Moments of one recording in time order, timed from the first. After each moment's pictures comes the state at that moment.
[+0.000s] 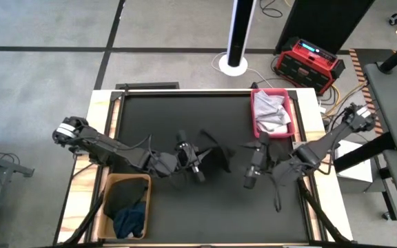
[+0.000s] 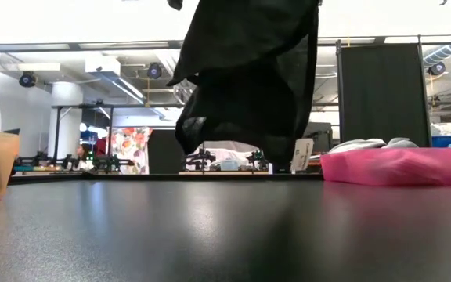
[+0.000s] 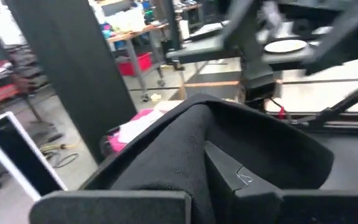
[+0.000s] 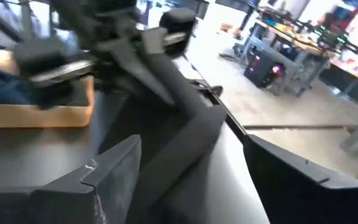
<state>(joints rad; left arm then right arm) -0.34 1.59 1.11 0.32 -0.79 0.08 0.57 1.25 1.06 -0.26 0.93 0.08</state>
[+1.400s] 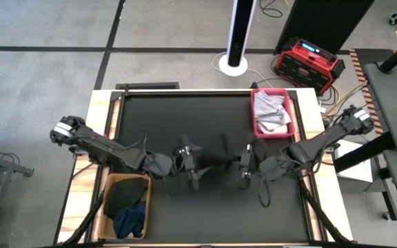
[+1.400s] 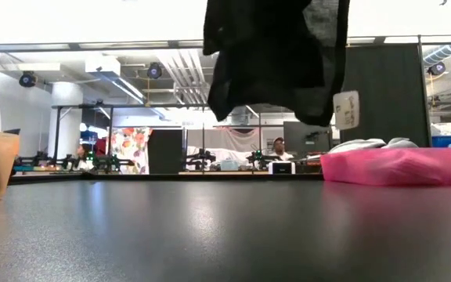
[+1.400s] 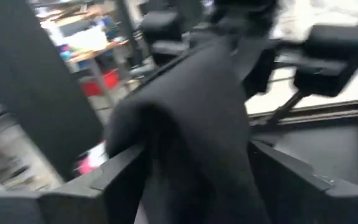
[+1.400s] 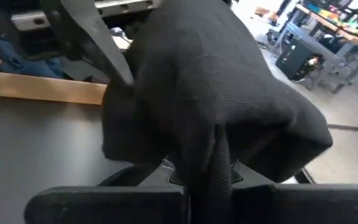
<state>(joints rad) -0.36 1.56 1.11 0.31 -0.64 0.18 0.47 1.31 1.09 -0.26 0.70 0.05</state>
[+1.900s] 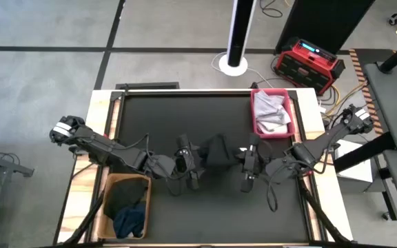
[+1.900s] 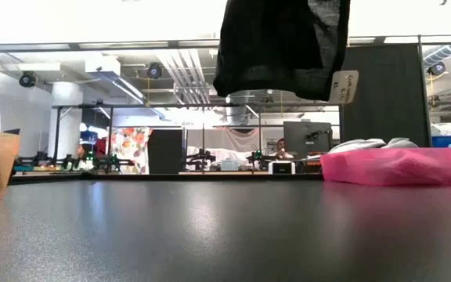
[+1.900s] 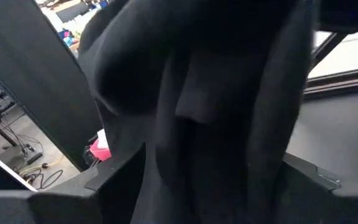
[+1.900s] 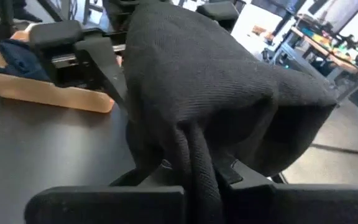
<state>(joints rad) -0.36 1.55 1.11 0.20 -0.67 0.17 0.51 1.30 1.13 -0.28 0.75 -0.05</state>
